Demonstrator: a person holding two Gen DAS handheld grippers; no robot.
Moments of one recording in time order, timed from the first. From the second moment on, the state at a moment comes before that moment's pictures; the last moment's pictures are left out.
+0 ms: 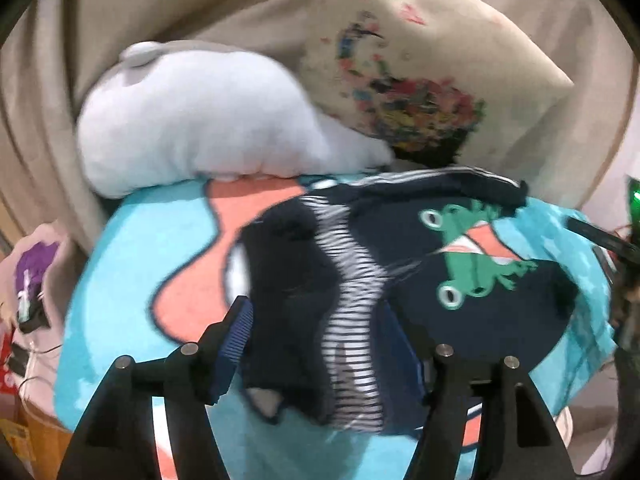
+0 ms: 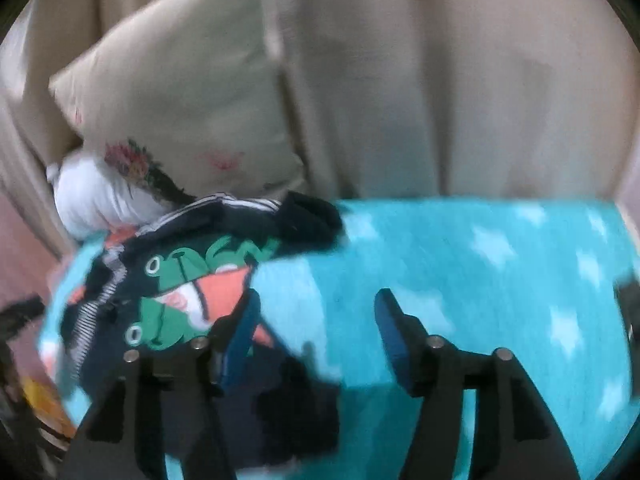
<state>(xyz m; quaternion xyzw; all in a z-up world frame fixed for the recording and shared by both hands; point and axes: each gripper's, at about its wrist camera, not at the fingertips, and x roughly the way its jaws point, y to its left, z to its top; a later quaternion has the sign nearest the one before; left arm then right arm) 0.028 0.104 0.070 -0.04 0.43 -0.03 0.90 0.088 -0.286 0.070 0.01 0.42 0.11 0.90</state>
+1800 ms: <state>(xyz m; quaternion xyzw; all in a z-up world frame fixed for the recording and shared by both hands) 0.228 -0.163 0.010 0.12 0.49 -0.22 0.83 0.130 -0.335 0.016 0.13 0.48 0.13 0.86</state>
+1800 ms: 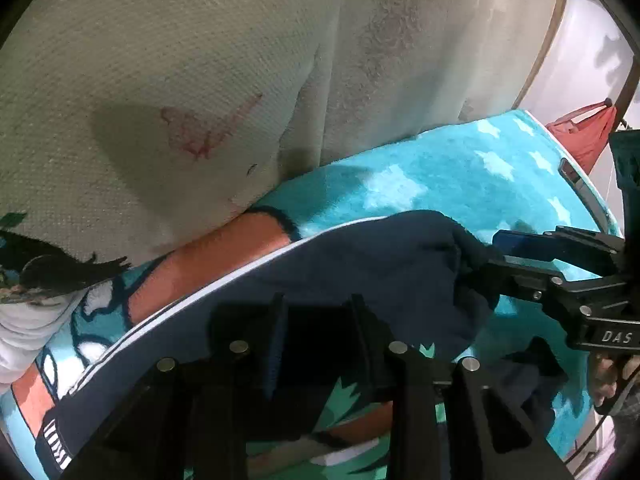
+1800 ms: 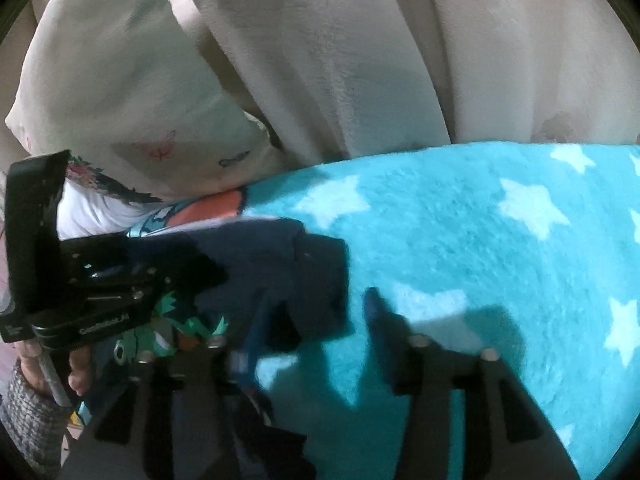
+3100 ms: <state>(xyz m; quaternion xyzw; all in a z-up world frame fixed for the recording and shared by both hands) 0.144 -0.028 0.052 0.06 0.45 -0.11 0.89 0.129 -0.274 0.047 0.04 0.47 0.09 0.88</state>
